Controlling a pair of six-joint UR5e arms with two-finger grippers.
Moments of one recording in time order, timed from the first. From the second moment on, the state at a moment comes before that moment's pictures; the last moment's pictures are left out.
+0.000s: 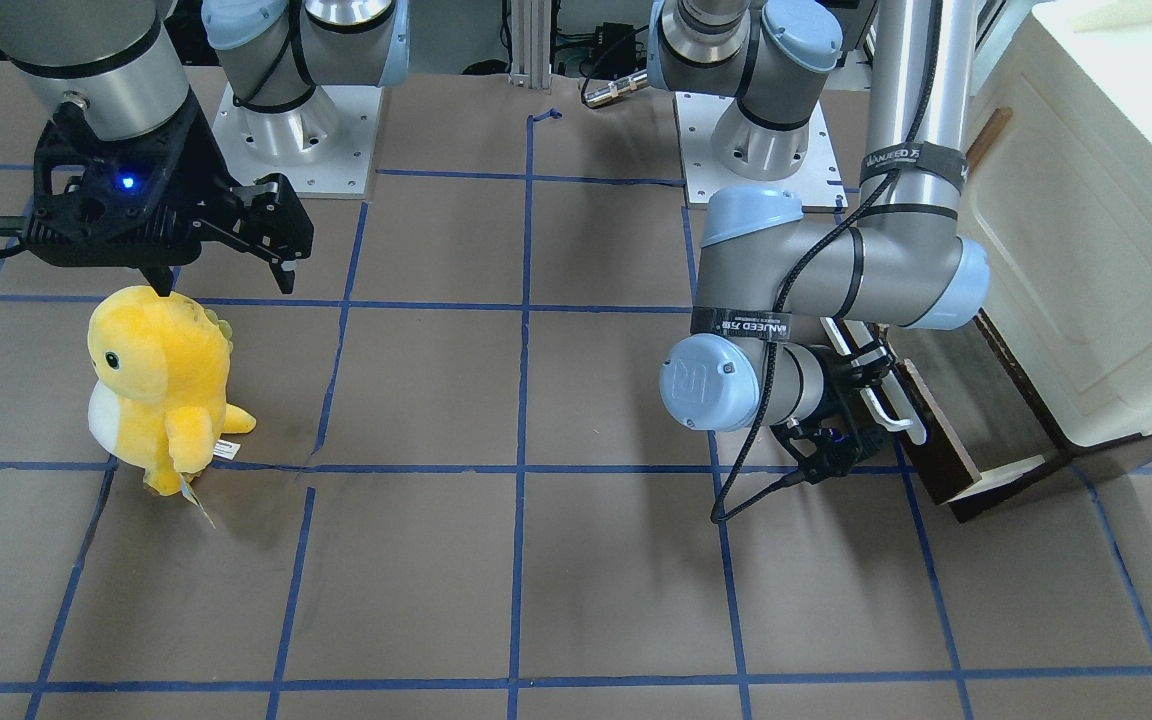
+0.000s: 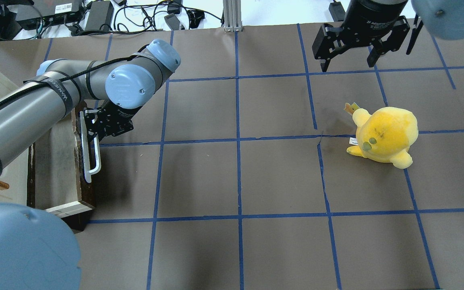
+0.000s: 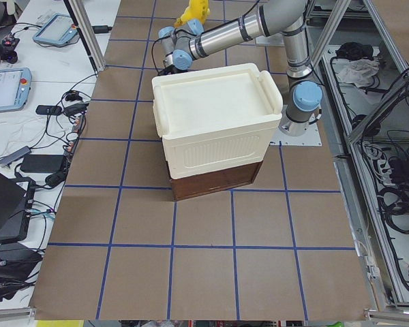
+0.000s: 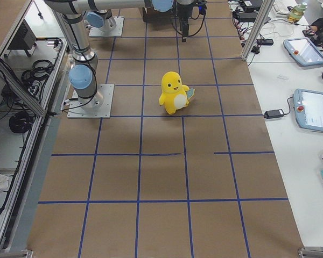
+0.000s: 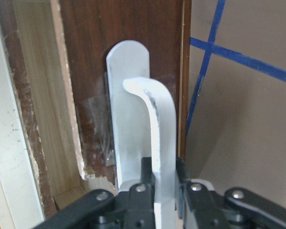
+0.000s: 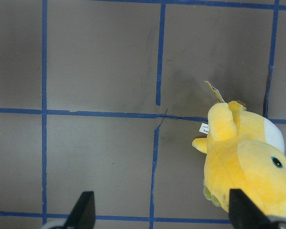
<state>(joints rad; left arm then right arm) -1.68 -2.03 -1.62 -1.66 2.35 -0.68 1.60 -1.48 1.44 -1.57 -1.58 -0.02</state>
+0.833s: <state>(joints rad) -1.69 -2.04 -1.60 -1.66 2.34 -0.69 1.60 -1.48 1.44 -1.57 -1.58 -0.02</state>
